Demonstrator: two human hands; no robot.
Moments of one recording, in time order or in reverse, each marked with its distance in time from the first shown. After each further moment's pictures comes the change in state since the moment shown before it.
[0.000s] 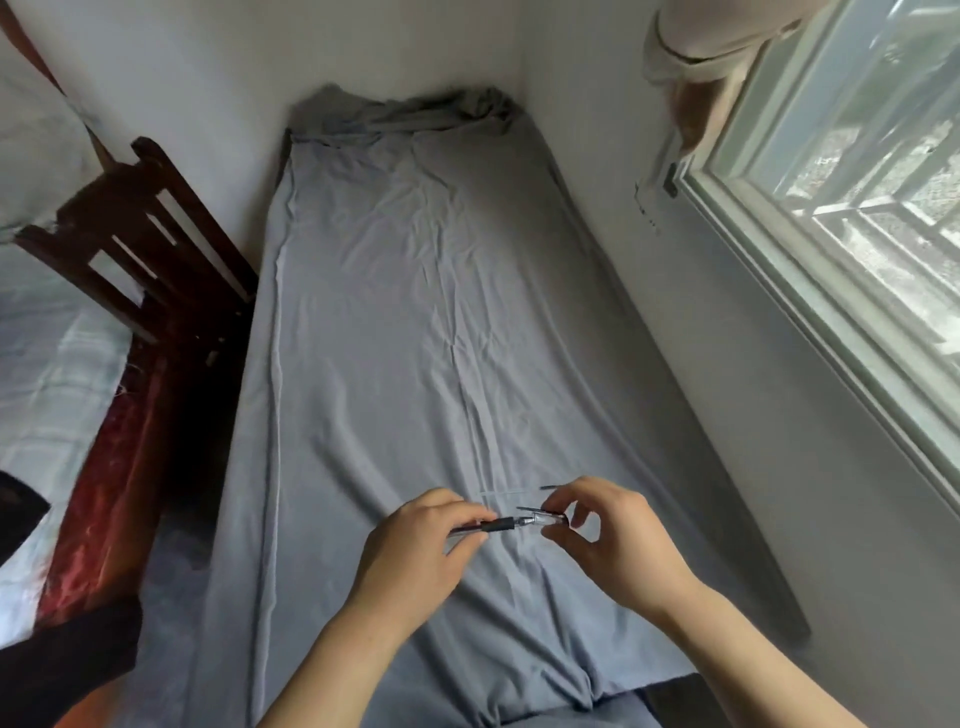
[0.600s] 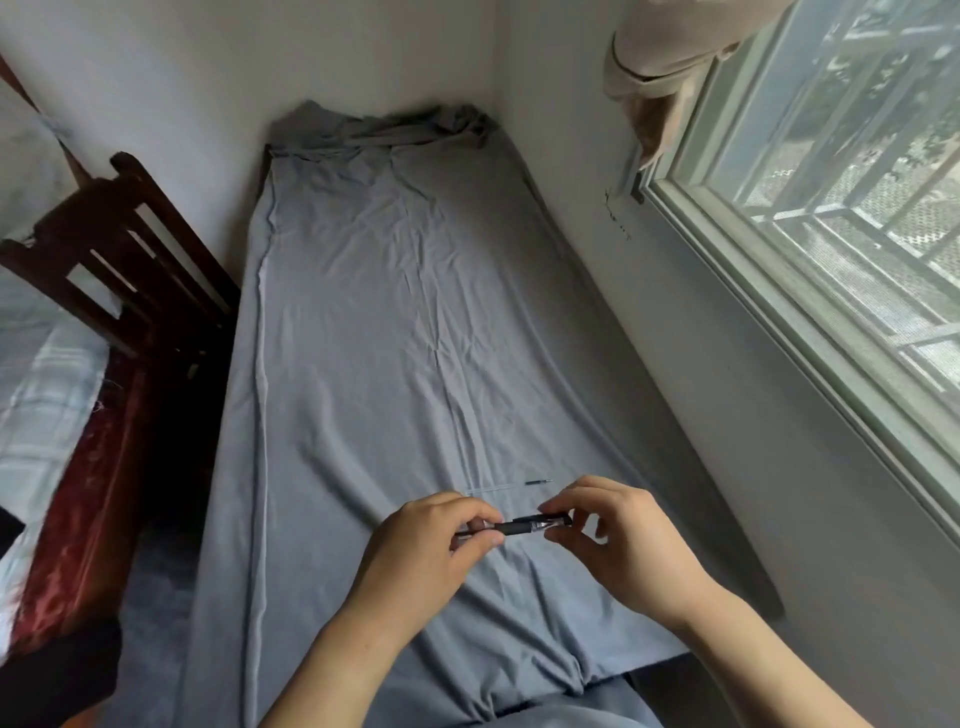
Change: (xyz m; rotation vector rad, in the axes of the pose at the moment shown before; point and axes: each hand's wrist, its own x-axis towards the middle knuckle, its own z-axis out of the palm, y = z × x) left_hand -0.011 0.020 -0.006 -0.097 -0.007 0.126; right_hand -0.026 -0.013 -0.018 0.008 0.043 -0.066
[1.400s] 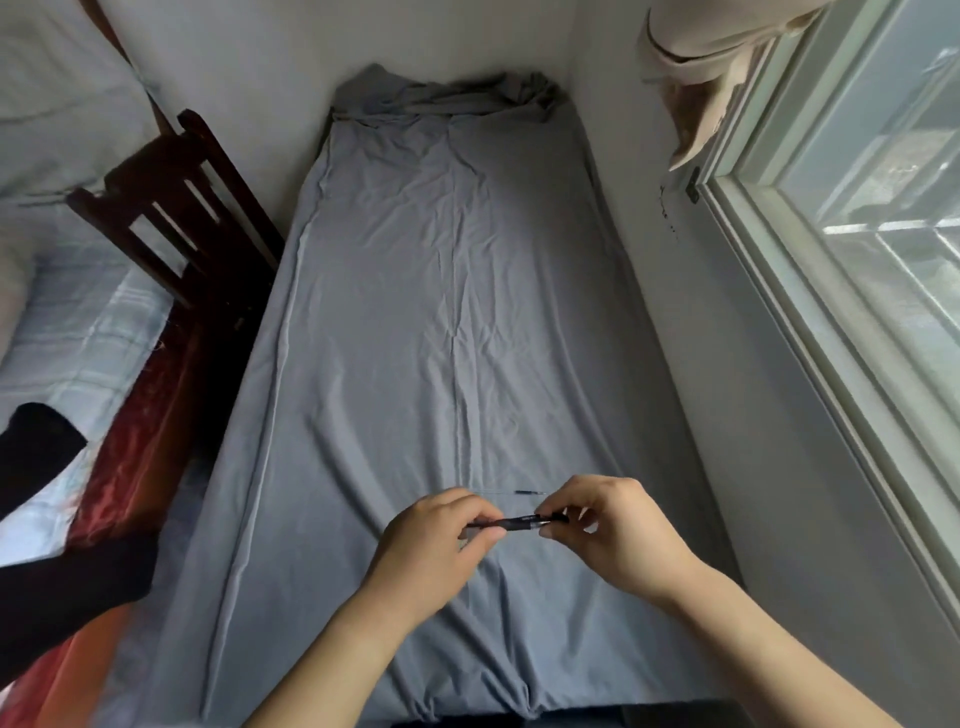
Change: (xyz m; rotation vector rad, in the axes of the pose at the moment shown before) left_hand 0.034 0.013 0.055 0.071 0.085 -0.110; right_hand 0.049 0.067 -0.028 0.049 -0.231 -0.087
